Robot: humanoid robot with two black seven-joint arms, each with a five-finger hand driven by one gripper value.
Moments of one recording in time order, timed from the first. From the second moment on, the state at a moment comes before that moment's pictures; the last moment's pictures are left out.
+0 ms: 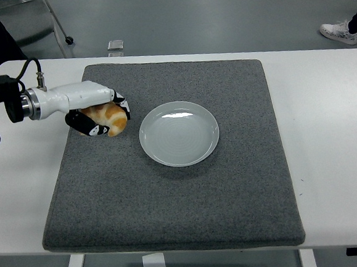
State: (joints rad) left arm -1.10 0.94 -0.18 -1.48 1.44 -0.11 -0.25; right arm 0.07 0.00 -0.15 0.13 0.03 -0.02 -0.06
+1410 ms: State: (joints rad) left arm -1.30 0.65 -0.24 -1.38 1.45 -0.12 -0.24; right arm 0.07 0.00 -0.15 0.13 0.03 -0.02 -0.06
